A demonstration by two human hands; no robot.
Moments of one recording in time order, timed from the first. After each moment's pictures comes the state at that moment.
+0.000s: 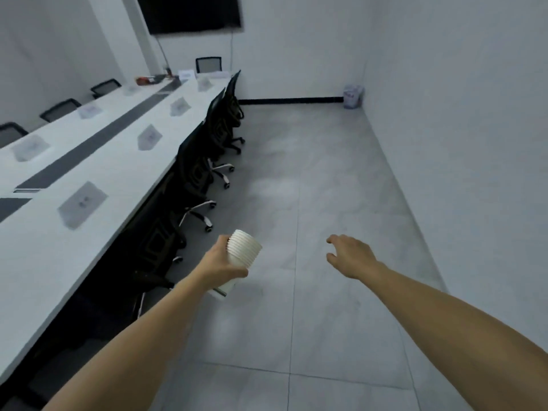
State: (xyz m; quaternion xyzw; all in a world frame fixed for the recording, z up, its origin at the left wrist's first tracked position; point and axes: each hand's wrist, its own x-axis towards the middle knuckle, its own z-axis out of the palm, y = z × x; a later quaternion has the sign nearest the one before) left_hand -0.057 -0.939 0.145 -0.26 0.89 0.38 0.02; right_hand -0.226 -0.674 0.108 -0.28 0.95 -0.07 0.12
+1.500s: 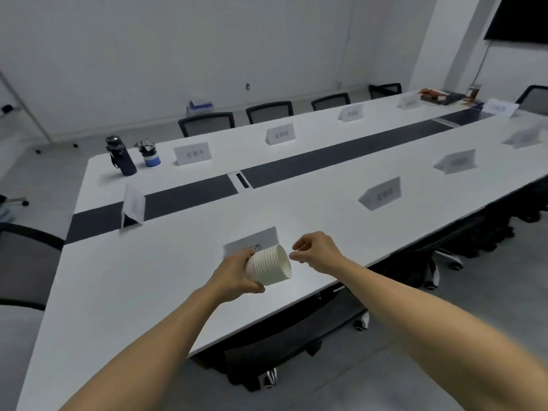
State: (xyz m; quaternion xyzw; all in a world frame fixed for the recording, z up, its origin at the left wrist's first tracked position) left_hand -0.181 -1.564 0.137 -0.57 0.73 0.34 -0.16; right_hand -0.412 -1.584 0.148 -0.63 0.65 -0.22 0.36
